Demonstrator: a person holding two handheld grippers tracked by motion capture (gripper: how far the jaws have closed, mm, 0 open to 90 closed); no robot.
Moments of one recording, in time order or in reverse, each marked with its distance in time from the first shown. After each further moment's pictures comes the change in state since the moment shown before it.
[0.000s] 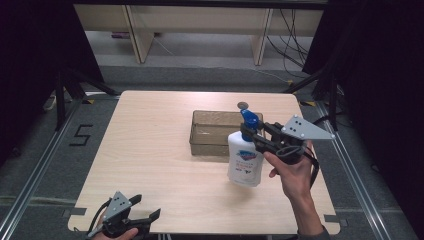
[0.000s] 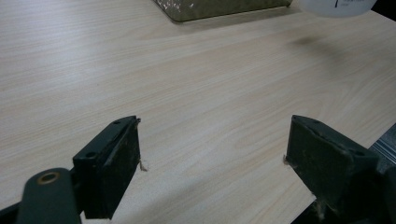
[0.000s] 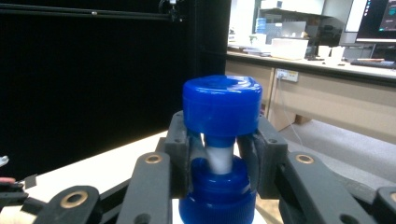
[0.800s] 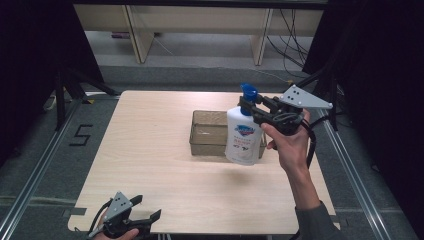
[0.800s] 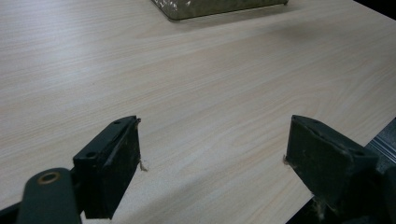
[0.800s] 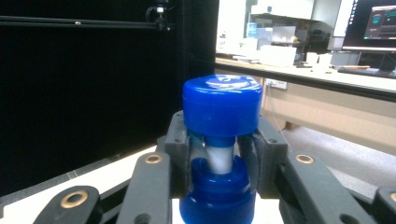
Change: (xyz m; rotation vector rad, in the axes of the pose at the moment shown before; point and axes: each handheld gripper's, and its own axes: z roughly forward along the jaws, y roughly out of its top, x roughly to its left) left arm -0.002 -0.001 0.000 0.002 -0.004 0.000; right arm -0.030 0.038 0.030 -0.012 -0.026 0.010
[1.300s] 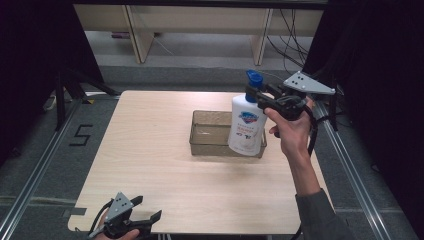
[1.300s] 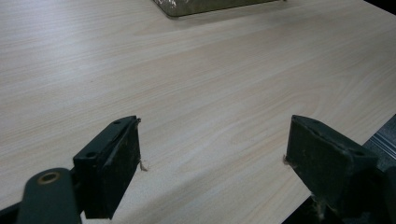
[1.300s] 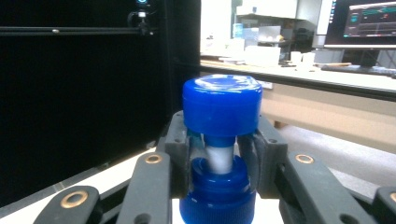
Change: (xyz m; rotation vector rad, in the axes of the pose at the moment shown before) left arm -0.001 0.000 0.000 0.010 0.007 0.007; right arm -0.029 0.010 0.012 -0.008 -0.058 0.030
